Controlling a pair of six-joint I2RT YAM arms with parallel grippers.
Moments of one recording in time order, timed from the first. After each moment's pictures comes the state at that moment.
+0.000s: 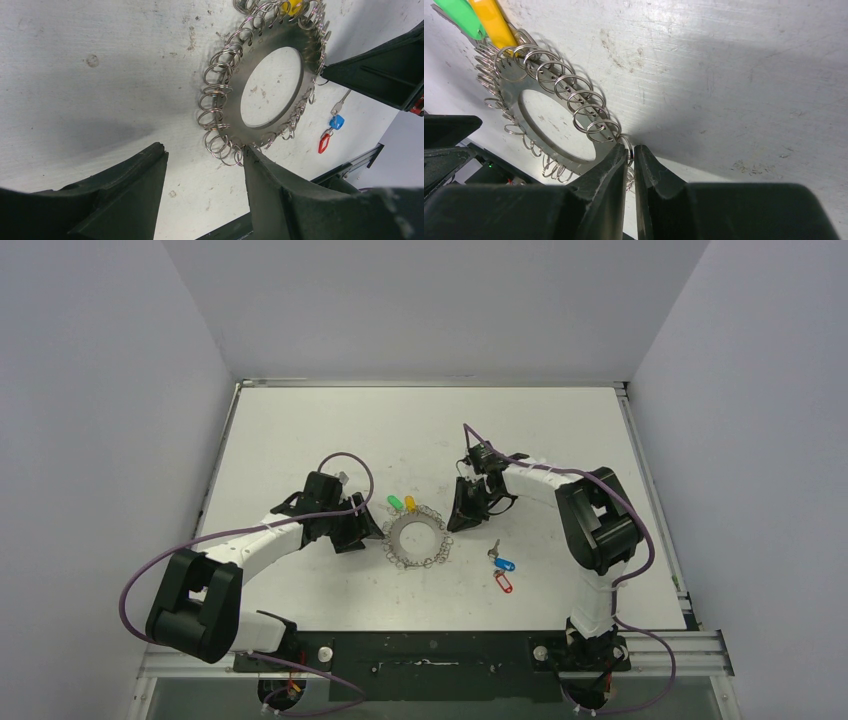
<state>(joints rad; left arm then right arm) -0.36 1.36 0.65 -0.29 0.31 -0.77 0.49 1.92 1.18 -0.52 -0.42 0.62</state>
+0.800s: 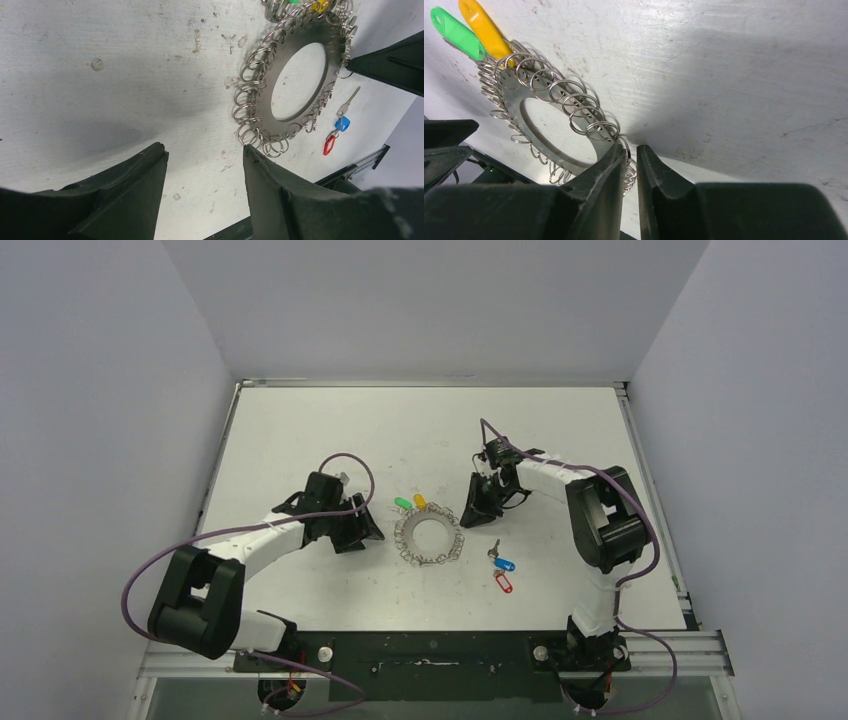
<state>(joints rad) -0.36 1.36 0.65 -0.29 0.30 -0.75 0.41 1.90 1.17 -0.56 -0.42 0.57</state>
